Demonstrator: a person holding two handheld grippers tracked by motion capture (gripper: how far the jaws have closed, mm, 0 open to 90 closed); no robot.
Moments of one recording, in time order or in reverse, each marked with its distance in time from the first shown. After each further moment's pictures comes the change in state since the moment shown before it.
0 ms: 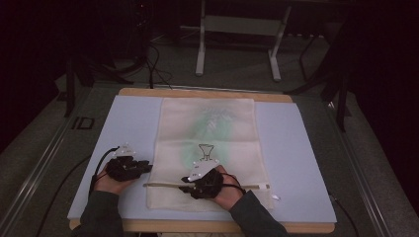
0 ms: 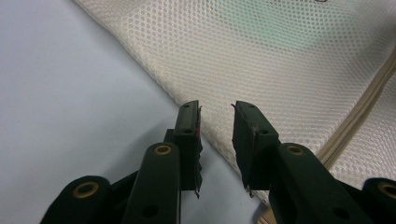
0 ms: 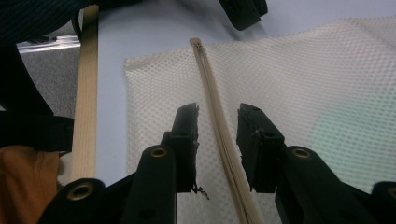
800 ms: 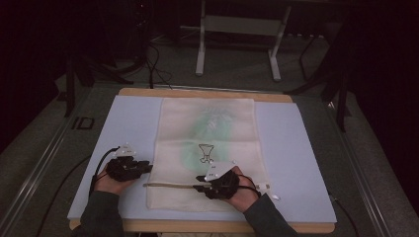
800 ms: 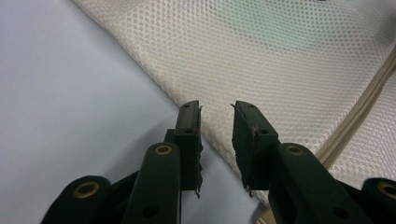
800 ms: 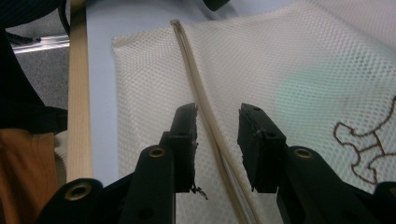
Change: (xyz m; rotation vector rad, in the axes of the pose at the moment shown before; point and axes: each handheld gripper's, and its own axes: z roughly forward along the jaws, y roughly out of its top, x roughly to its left) left arm -0.001 0.000 0.000 0.002 0.000 0.001; right arm -0.005 -0.023 -0.036 -0.001 -0.059 0.030
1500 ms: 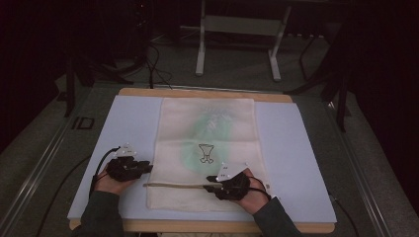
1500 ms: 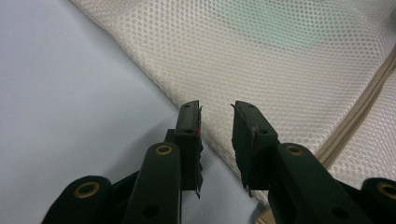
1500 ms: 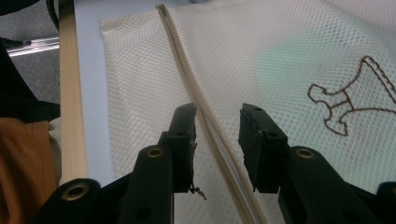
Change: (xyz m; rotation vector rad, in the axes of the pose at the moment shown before) left arm -0.001 0.000 0.000 0.001 0.001 0.002; right arm -0.005 -0.022 -0.018 -0.002 -0.033 0.043
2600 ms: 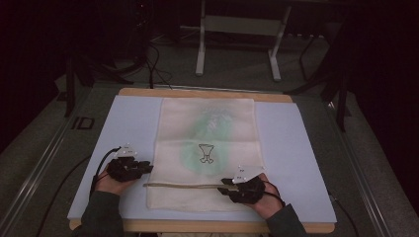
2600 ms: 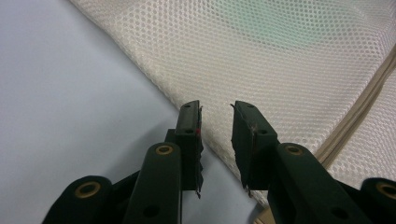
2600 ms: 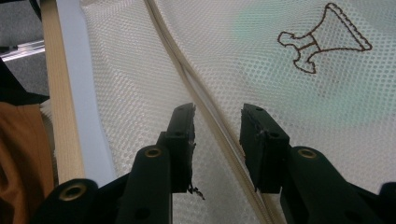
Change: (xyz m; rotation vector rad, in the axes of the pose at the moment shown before) left arm -0.002 0.001 0.001 0.003 0.001 0.000; right arm -0.007 -0.034 -0.024 0.012 -0.044 0.079
